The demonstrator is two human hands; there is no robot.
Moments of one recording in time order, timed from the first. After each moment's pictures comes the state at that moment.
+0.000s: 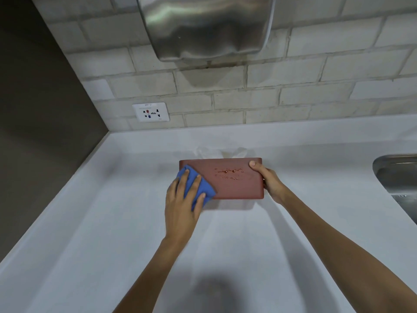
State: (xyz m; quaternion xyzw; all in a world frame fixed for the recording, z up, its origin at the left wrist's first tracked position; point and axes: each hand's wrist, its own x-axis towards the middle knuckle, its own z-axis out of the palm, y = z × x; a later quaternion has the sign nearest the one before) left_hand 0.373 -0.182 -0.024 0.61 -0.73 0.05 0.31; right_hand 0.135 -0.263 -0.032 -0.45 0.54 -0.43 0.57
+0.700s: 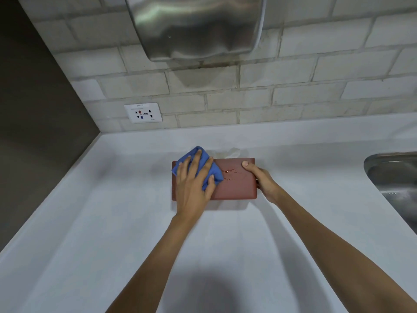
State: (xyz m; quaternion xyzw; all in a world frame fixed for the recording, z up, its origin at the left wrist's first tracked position) left_hand 0.334 -0.216 0.004 0.56 -0.75 0.07 0.33; right_hand 0.135 -0.266 -0.032 -0.45 0.54 -0.42 0.57
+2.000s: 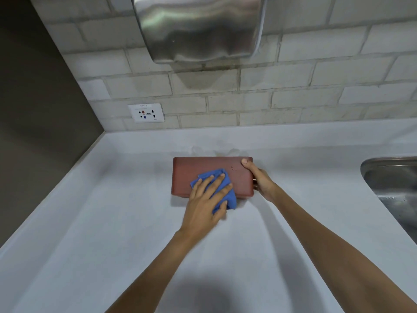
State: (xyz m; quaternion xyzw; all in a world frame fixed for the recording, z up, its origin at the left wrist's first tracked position) left_hand 0.327 -0.183 -0.024 0.46 -0.84 0.05 0.27; right_hand 0.133 -0.268 -0.033 -0.43 0.57 -0.40 0.57
